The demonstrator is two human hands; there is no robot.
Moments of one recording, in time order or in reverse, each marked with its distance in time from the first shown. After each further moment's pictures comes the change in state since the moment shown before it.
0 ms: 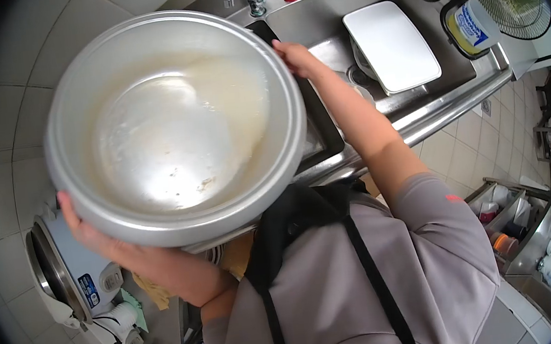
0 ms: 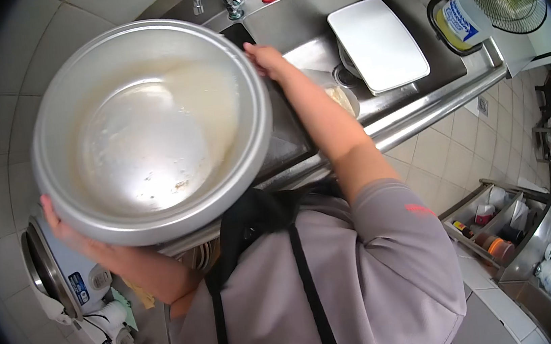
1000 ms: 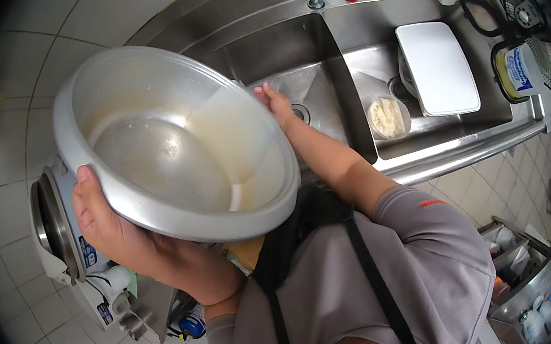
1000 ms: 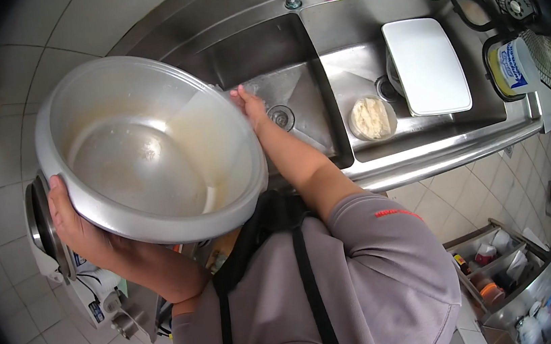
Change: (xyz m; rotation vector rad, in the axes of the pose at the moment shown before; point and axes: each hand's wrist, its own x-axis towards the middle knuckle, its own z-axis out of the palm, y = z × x) left_hand -0.046 0.018 0.042 0.353 0.136 0.339; right_hand 0.022 0.149 0.159 0.744 0.019 0.241
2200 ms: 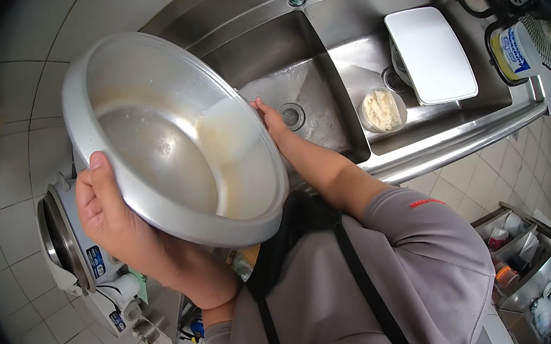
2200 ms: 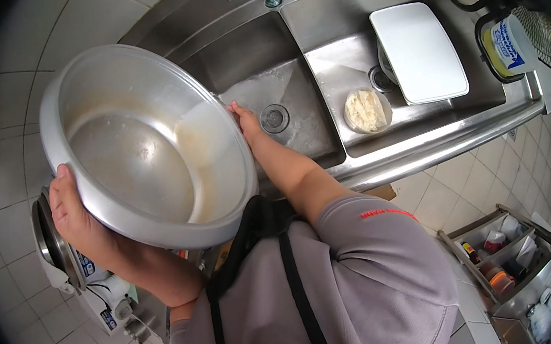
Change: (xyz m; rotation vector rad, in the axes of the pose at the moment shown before) left_hand -0.022 0.008 0.046 0.052 -0.158 0.045; right_hand -0.015 0.019 -0.021 0.119 -0.084 0.047
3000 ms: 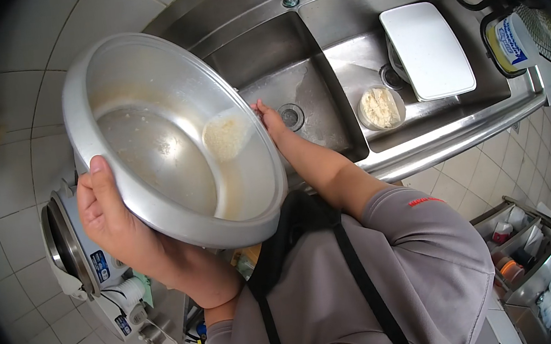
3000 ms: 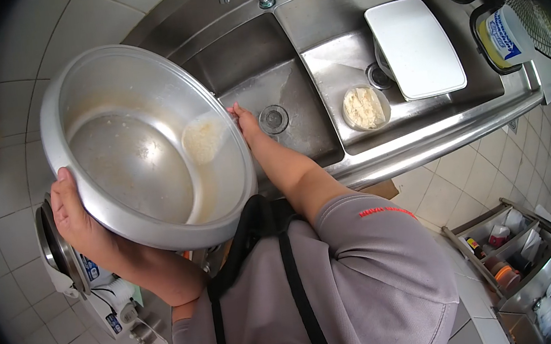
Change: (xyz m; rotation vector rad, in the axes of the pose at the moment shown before) left_hand -0.007 0.005 0.009 -0.022 0.003 -0.005; right_hand 0.025 0.006 -0.023 -0.040 0.036 -0.010
